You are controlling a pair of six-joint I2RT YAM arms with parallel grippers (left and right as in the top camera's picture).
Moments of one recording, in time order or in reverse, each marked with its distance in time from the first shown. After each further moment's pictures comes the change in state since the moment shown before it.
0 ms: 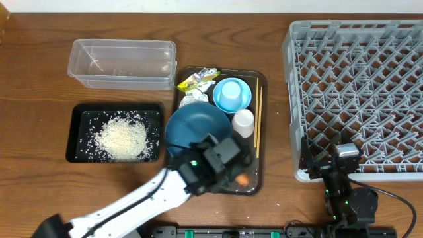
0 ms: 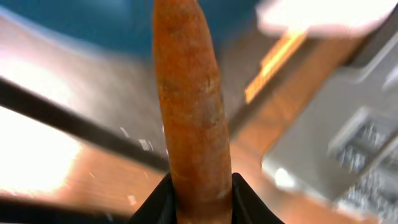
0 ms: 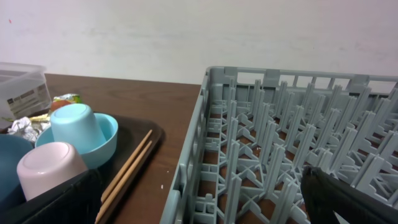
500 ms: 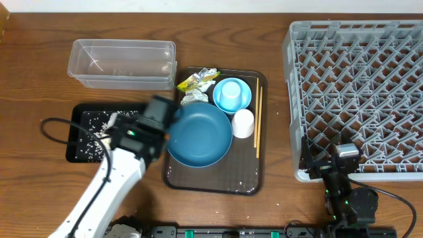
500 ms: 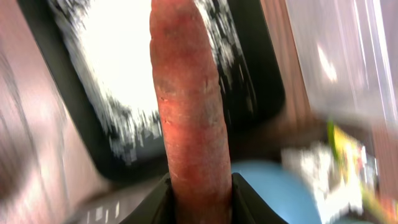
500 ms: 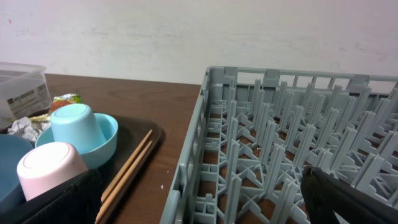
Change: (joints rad) left arm 0.615 -0.068 0.000 -0.168 -0.407 0.077; right arm 0.000 0.000 0.000 0.000 0.000 0.000
